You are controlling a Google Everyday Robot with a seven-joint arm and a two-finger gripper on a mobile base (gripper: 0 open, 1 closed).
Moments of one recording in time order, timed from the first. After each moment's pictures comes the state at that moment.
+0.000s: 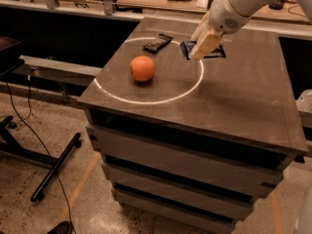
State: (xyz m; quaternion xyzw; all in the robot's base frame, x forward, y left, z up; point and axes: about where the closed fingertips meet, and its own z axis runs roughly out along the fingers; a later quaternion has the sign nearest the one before) arm 0.670 -0.122 0.947 -0.64 0.70 0.03 0.31
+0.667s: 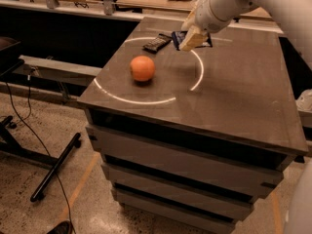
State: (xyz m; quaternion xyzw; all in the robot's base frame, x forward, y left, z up) arm 0.739 -0.103 0.944 -0.65 0.65 -0.07 0.39
